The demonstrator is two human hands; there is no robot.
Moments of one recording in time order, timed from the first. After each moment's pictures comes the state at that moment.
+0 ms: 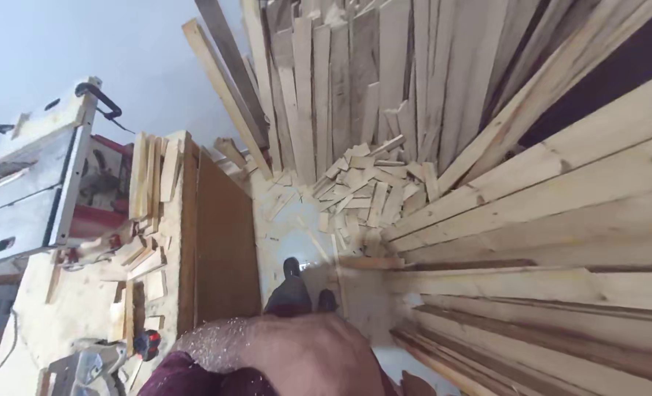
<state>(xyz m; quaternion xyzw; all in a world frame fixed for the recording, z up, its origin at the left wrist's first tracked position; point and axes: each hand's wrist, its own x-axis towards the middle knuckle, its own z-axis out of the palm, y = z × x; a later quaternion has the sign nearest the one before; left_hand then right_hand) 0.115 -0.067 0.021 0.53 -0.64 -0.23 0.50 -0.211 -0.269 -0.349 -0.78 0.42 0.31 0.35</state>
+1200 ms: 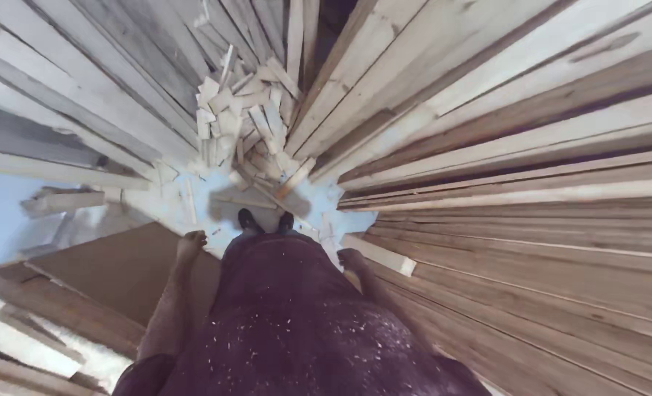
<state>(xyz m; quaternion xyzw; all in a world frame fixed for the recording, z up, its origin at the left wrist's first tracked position) 0.479 0.016 -0.383 0.81 -0.01 -0.53 0.23 -0.053 -0.177 -0.375 -0.44 0.71 0.24 0.49</state>
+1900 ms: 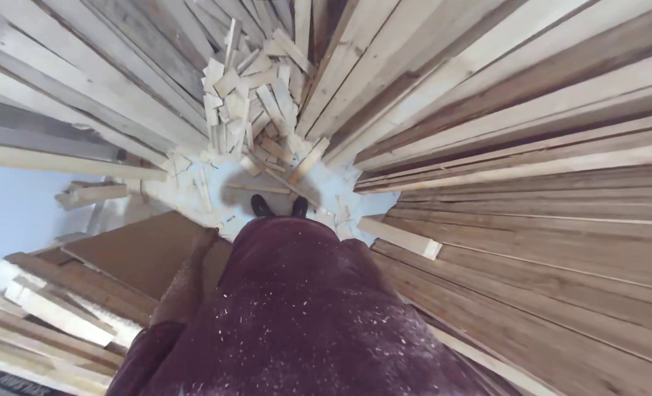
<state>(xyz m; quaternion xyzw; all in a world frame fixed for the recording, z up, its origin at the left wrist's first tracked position) 0.474 0.041 -0.393 0.81 -0.08 -0.57 0.06 -0.031 -0.130 -0.352 -0.43 0.72 0.14 0.53</state>
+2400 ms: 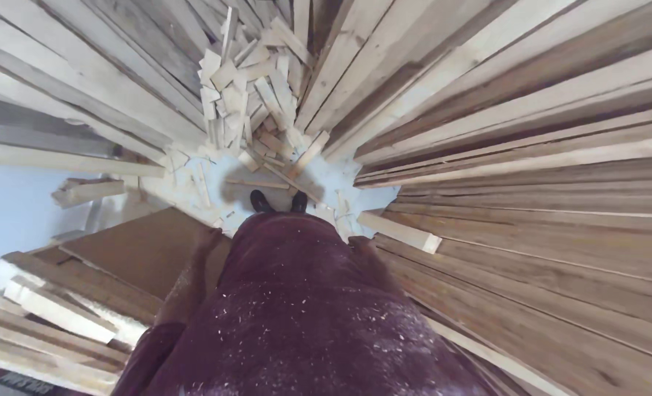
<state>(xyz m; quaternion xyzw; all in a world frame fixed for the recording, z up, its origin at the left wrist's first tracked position) 0.465 0.056 -0.410 0.79 -0.07 -0.60 0.09 -0.057 -0.131 -0.373 -0.29 0.77 0.10 0.56</state>
